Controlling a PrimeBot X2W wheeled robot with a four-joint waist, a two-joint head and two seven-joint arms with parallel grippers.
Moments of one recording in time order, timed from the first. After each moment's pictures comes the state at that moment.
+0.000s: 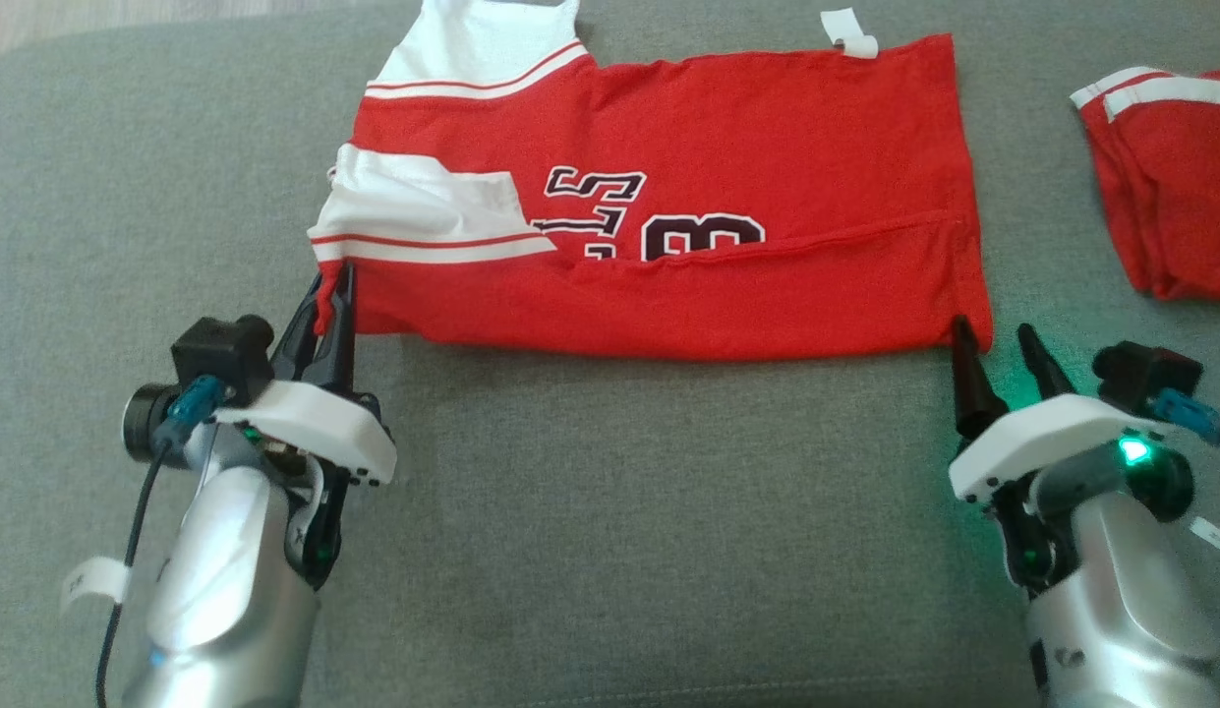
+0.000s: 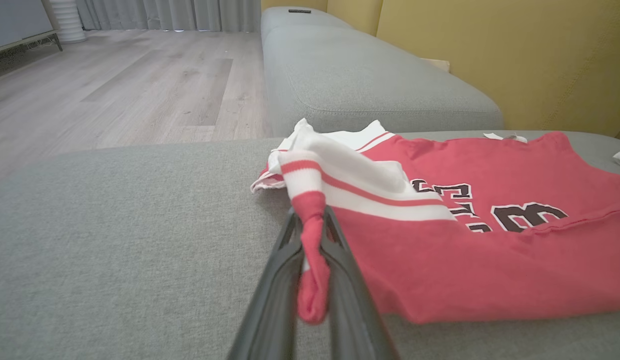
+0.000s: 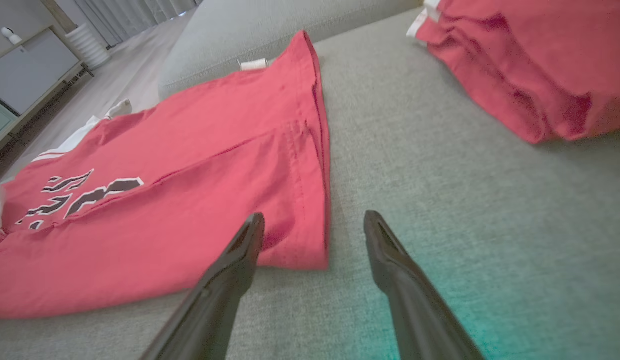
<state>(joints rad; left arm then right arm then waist) -0.41 0.09 -0.15 0.55 -0.16 -0.09 -0.25 -0.33 -0.05 -0.08 0.54 0.28 0.13 0.02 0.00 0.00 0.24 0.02</state>
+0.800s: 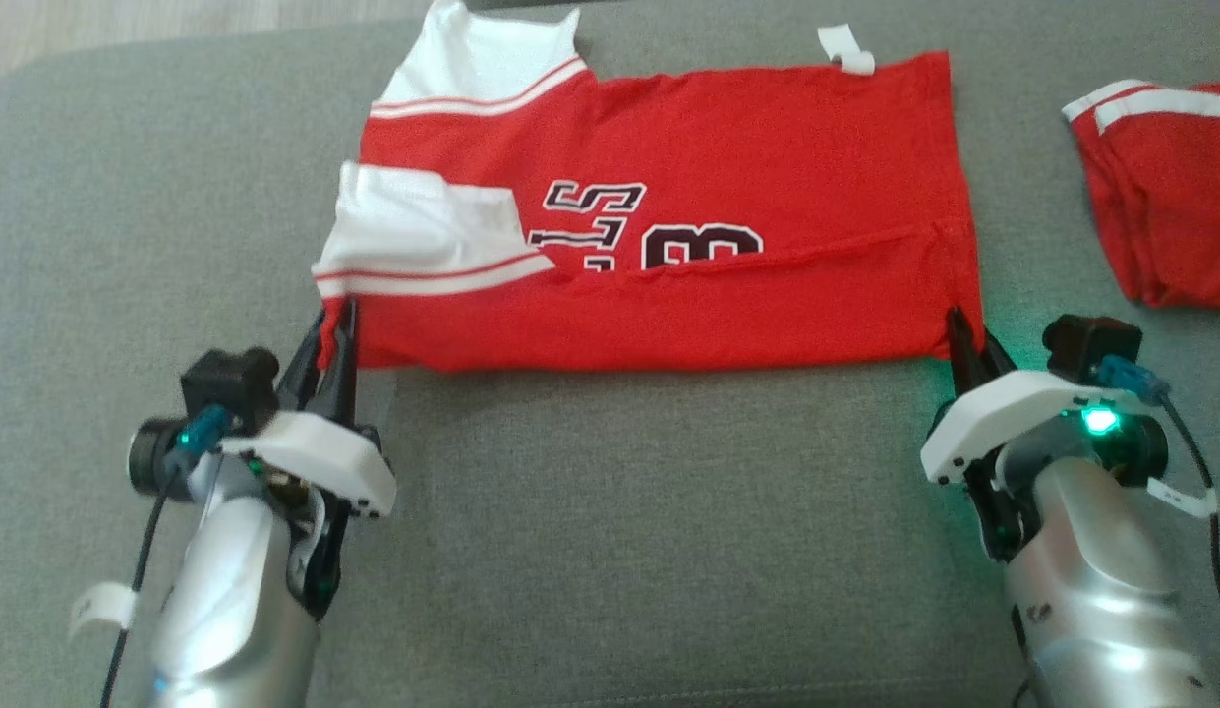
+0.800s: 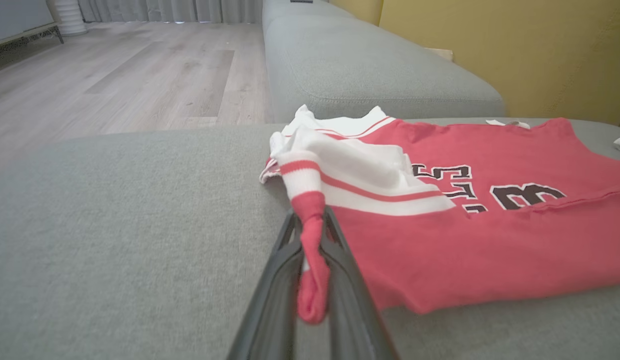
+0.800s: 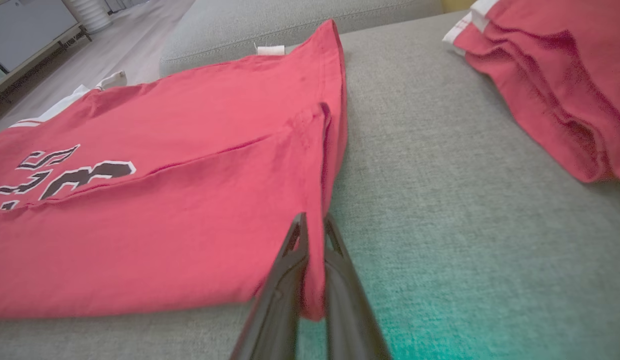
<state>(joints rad) -0.37 0.09 -0.15 0.55 -0.15 -0.09 -0.25 -0.50 -0.06 -0.04 0.85 0.16 0.13 -0.09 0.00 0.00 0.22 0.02</state>
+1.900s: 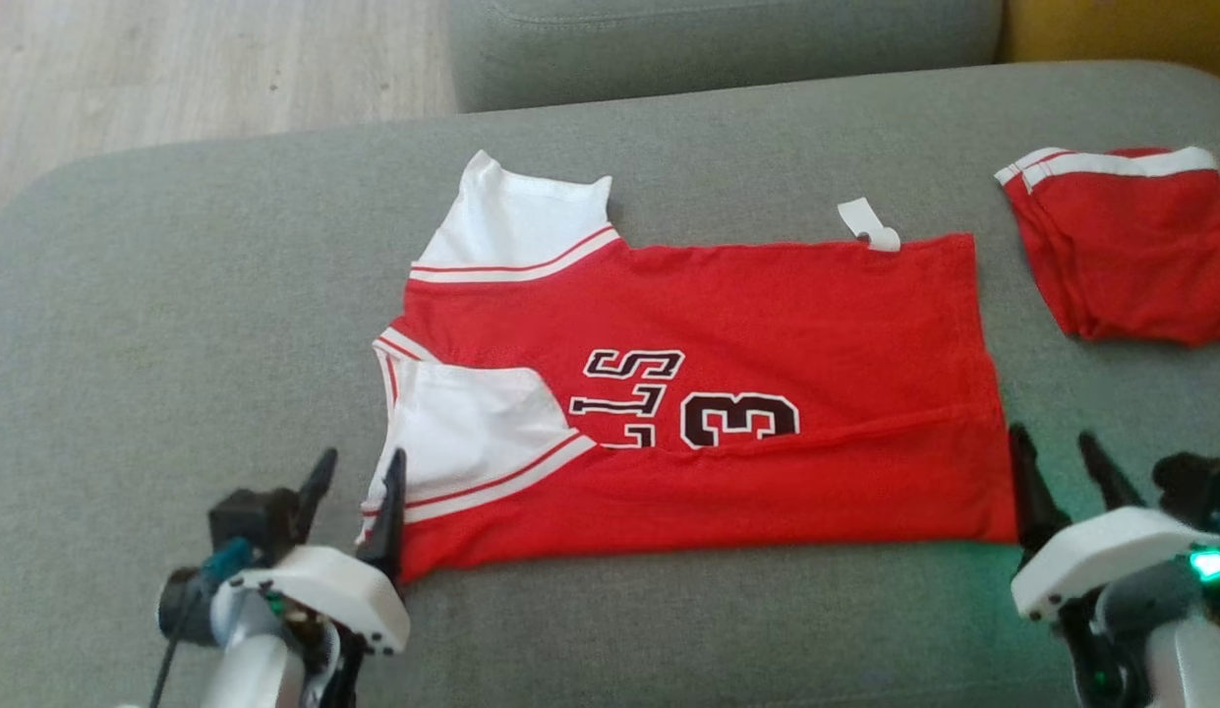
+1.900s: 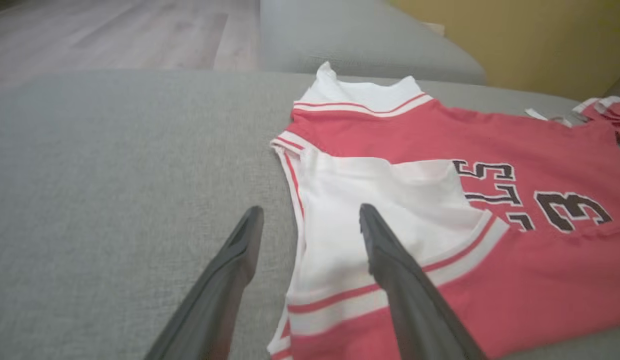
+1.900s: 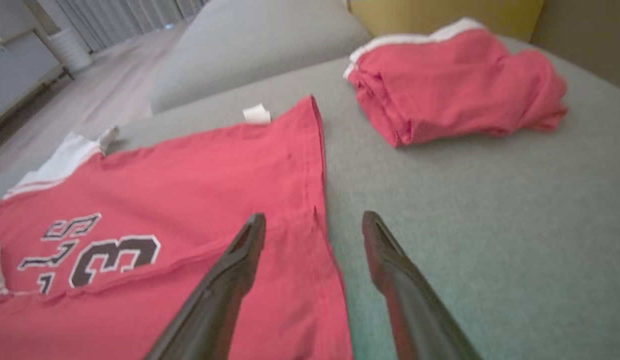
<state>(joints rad) -0.13 0.09 -0.18 0.50 -0.22 -0.08 -0.19 -0.03 -0.06 -0.16 0.24 0.24 0.13 0.20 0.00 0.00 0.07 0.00</state>
